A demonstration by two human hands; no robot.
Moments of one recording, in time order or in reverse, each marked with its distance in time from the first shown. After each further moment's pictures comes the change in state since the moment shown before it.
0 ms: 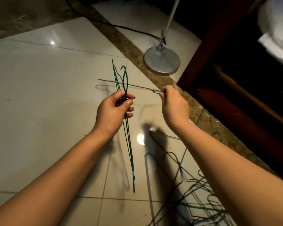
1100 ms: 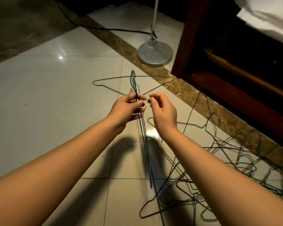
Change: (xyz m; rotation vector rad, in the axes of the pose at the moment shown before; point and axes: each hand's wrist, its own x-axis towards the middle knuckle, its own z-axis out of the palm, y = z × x) left_hand -0.031 -0.012 0.038 -0.007 -0.224 -0.226; right_hand -0.088 -0.009 -0.002 0.816 0.064 0.248
